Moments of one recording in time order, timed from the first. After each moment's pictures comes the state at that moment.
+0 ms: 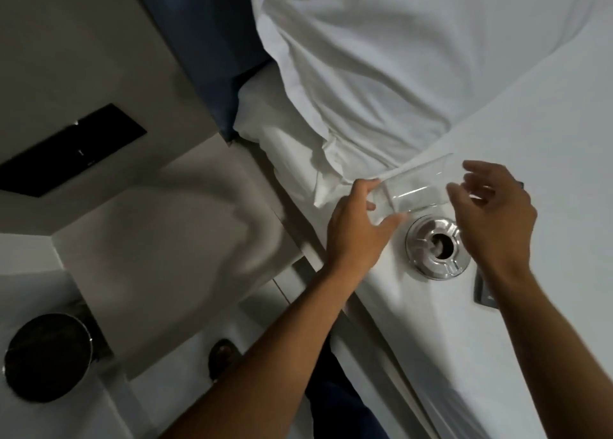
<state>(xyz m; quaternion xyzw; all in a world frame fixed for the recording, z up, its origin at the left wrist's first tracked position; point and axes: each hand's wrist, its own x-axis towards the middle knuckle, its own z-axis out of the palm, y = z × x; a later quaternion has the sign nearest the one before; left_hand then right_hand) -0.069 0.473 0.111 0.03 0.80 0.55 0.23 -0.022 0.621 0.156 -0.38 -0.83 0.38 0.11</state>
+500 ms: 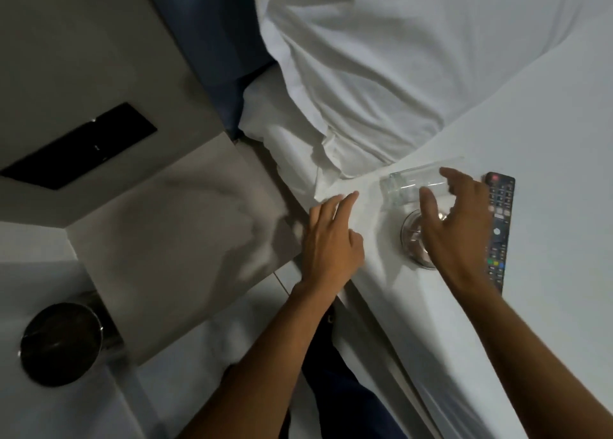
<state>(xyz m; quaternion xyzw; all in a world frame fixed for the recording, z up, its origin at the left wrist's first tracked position) -0.042 0.434 0.104 0.13 0.91 0.36 0.17 -0.004 0.595 0.138 -0.32 -0.88 0.32 0.14</state>
